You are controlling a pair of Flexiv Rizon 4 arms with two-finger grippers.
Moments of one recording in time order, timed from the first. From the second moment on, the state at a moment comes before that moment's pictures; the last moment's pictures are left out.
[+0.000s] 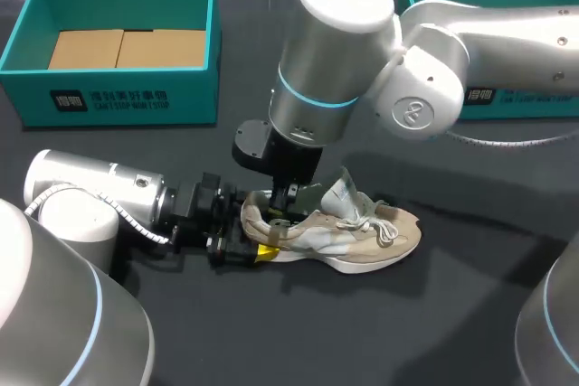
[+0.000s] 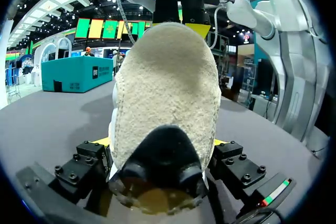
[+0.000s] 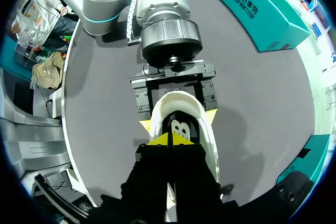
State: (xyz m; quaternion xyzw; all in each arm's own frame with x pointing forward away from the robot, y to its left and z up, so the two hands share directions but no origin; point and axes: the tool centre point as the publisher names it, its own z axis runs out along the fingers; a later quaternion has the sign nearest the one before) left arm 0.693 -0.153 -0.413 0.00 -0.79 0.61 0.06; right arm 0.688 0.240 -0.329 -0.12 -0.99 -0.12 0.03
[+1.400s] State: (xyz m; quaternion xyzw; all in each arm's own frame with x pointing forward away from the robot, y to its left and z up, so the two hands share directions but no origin) left arm 0.693 -0.153 -0.413 0.00 -0.79 0.61 0.06; right arm 0.688 0.193 -0.384 -0.19 -0.98 -0.06 -0.03
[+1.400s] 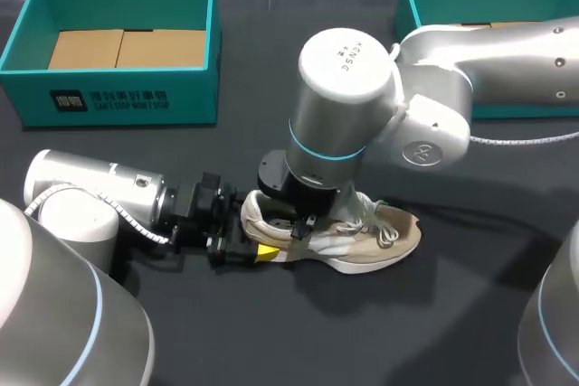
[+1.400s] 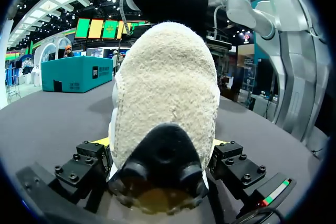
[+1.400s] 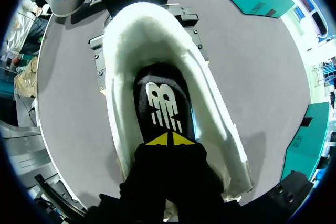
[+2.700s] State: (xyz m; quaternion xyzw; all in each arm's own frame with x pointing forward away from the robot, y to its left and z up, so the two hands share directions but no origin) left arm 0.693 -0.153 -0.414 -0.01 -0.79 0.61 0.06; right arm 0.682 0.176 -0.400 -0.17 -0.98 -0.05 0.03
